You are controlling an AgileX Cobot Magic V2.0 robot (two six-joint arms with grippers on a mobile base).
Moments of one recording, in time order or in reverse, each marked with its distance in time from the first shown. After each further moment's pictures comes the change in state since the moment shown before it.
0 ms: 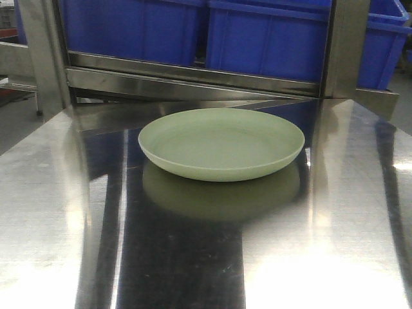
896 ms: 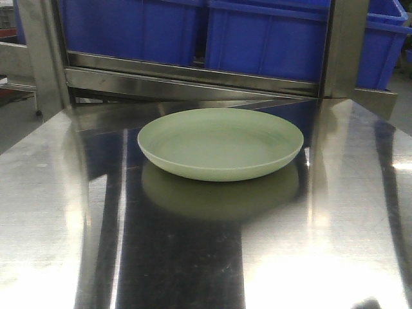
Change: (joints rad) left arm 0.000 0.000 0.000 0.000 0.000 0.000; right arm 0.170 0.944 -0.746 -0.004 0.553 0.019
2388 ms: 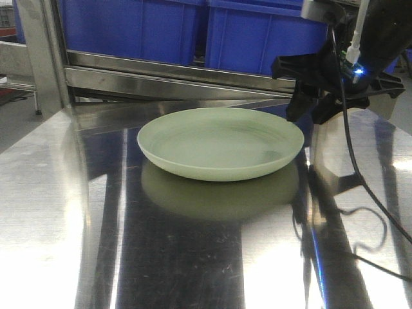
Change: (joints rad) left arm 0.000 0.000 0.000 0.000 0.000 0.000; right arm 0.057 0.784 -0.350 0.183 -0.188 -0.072
